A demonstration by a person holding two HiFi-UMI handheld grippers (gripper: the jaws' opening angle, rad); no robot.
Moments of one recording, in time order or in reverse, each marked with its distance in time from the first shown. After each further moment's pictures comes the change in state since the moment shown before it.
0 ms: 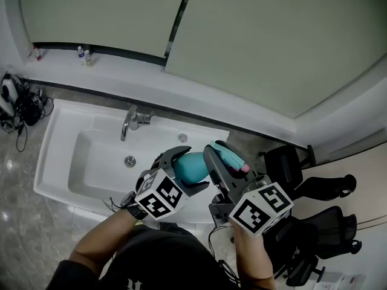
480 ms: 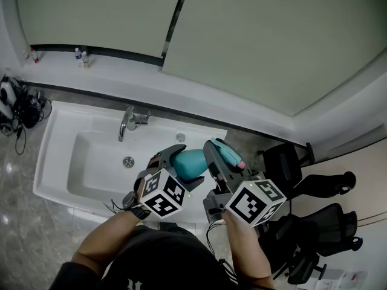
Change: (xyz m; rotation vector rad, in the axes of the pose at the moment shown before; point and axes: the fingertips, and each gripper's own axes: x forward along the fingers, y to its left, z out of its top) left arm 0.005 0.007 -0.017 0.057 0.106 0.096; right arm 0.000 -0.022 -0.014 0.145 -0.039 -0.088
